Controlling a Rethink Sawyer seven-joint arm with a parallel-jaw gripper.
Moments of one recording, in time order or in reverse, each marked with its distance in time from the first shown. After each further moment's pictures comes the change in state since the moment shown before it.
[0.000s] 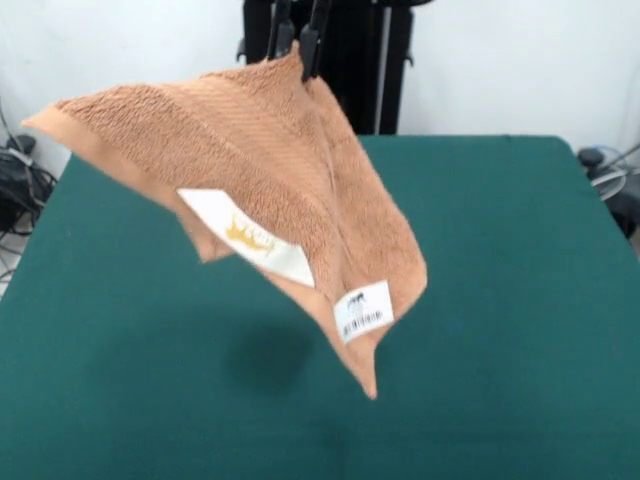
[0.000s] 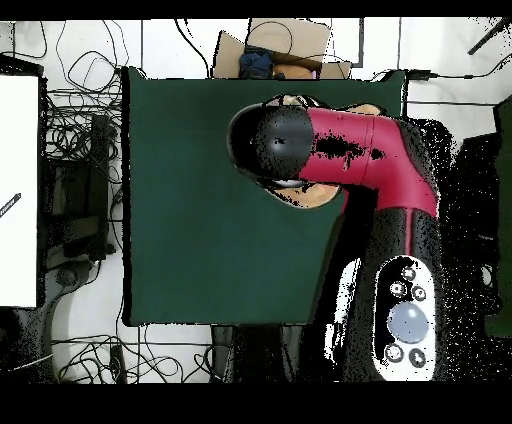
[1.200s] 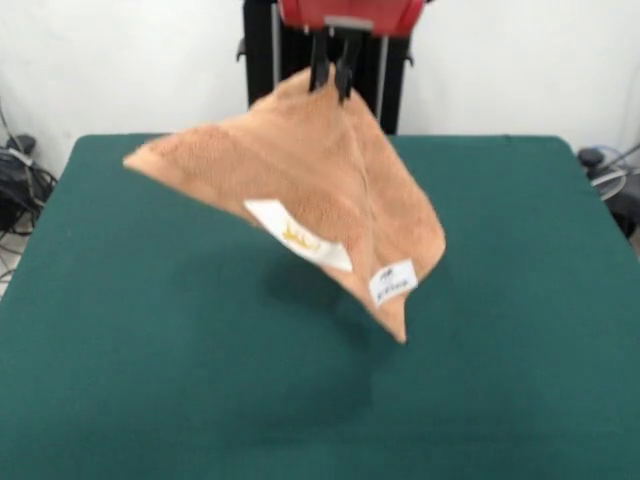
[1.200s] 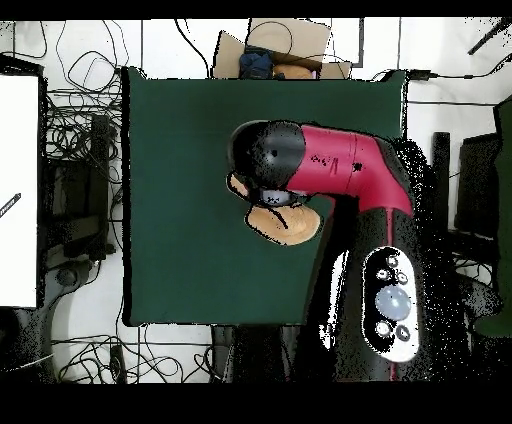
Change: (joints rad) arm 0.002 0.035 -0.001 0.080 0.055 0.134 0.000
